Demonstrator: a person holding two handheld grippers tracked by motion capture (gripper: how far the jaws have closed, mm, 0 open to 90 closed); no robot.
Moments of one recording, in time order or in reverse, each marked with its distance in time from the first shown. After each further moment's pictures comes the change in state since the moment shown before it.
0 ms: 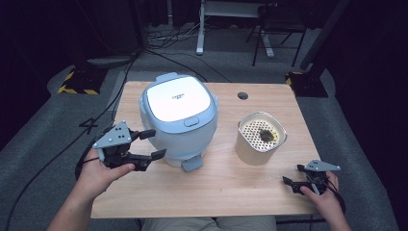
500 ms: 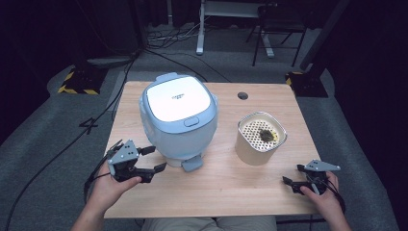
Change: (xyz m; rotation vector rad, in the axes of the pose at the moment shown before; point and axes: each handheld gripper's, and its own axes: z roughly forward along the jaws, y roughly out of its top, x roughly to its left) left arm 0.003 -0.071 0.030 0.086 0.077 -0.053; right arm 0.000 0.000 0.000 0.000 0.001 0.000
